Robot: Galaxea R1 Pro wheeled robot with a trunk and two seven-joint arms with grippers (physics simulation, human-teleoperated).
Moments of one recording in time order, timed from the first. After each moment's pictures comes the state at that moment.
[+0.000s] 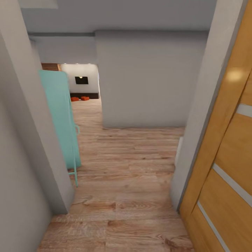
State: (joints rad) left arm 0.00 -0.03 0.01 -0.04 0.01 0.00 0.00; right arm -0.11 0.03 0.50 0.03 -0.32 -0.17 -0.09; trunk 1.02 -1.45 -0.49
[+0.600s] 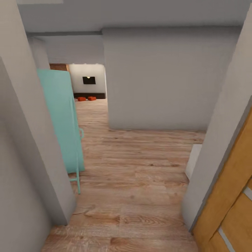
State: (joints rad) left arm 0.00 -0.03 0.01 -0.04 0.01 0.00 0.00; right arm -0.11 0.03 0.50 0.03 -0.32 -0.17 -0.09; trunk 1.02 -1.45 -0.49
